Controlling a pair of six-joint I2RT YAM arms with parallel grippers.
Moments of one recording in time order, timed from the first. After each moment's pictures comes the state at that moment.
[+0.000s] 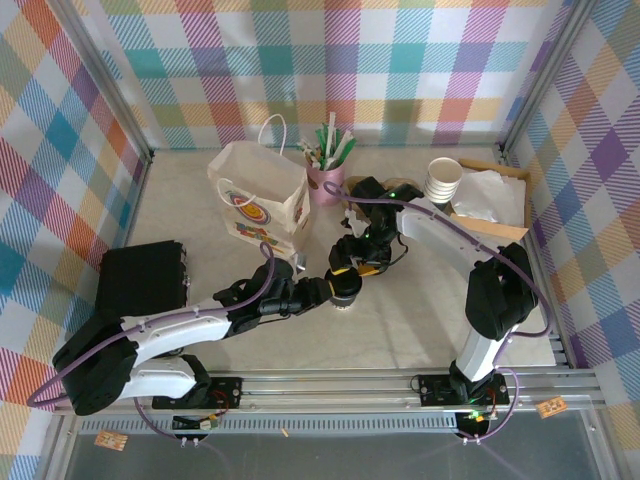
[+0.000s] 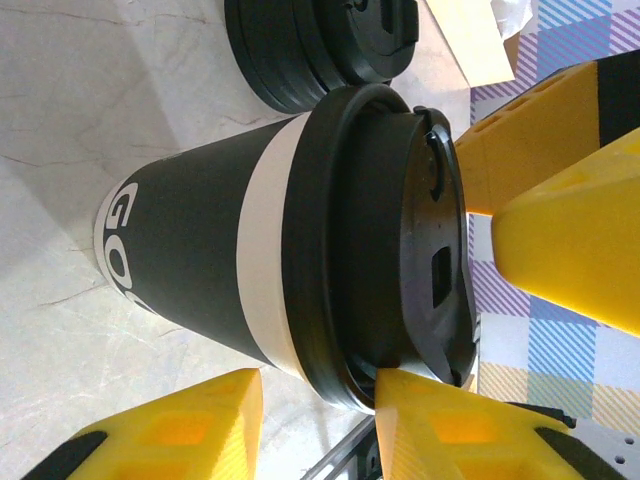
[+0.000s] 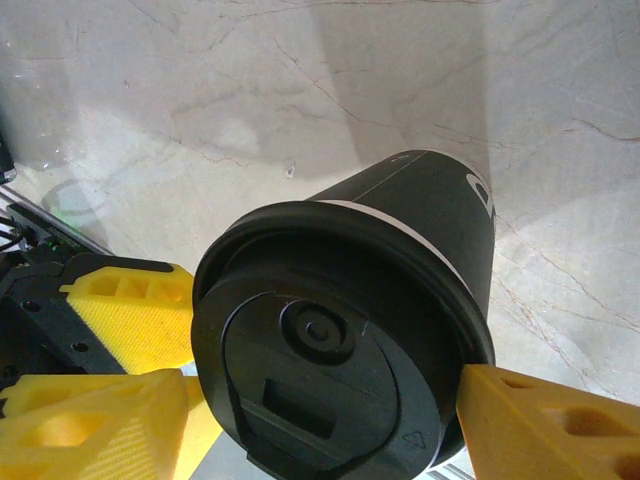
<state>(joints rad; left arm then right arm) -0.87 1.23 0.54 0.13 0.22 -1.16 0.61 1.74 1.46 -1.15 -0.50 0.36</state>
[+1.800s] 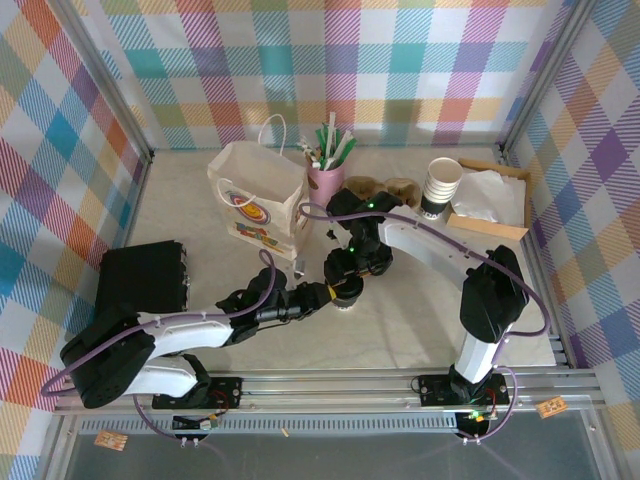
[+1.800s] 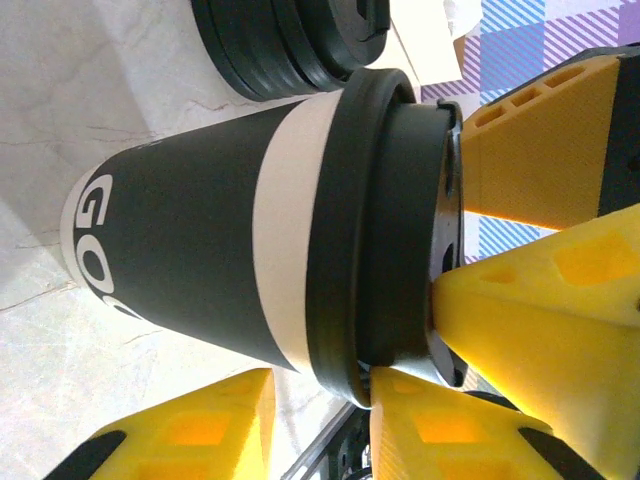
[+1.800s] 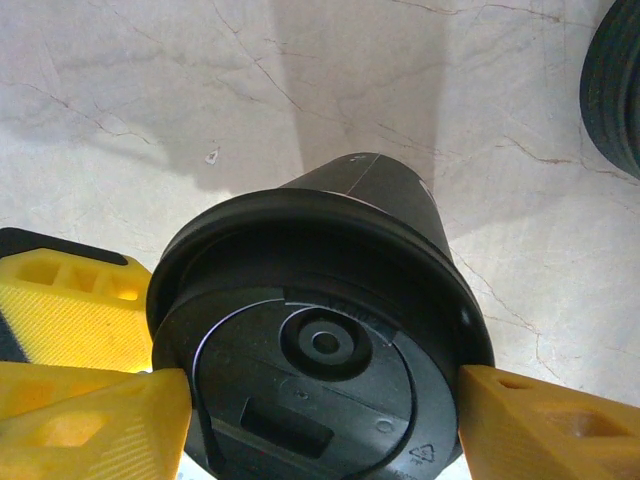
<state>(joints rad) -0.86 1.28 0.40 0.45 0.27 -1.22 0.77 1.76 1.51 -1.21 -0.21 0.30</state>
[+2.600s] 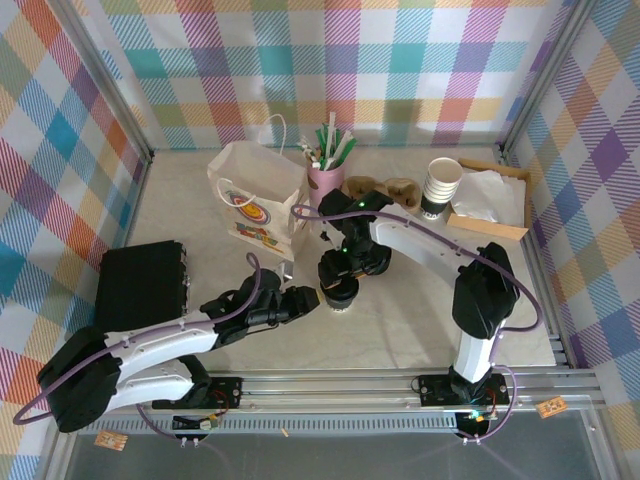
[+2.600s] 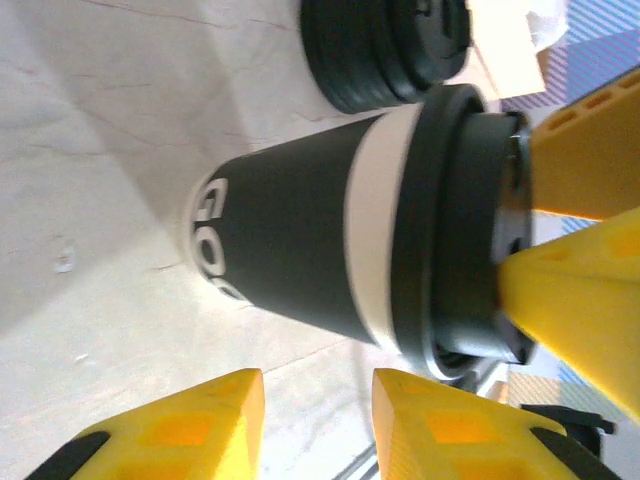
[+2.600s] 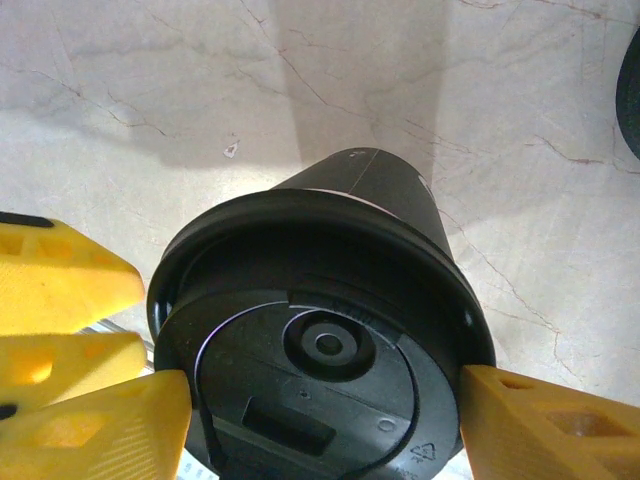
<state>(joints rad) -0.86 1.10 0.42 0.09 0.17 -1.14 0.79 1.80 1.58 -1.25 -0.21 0.31</state>
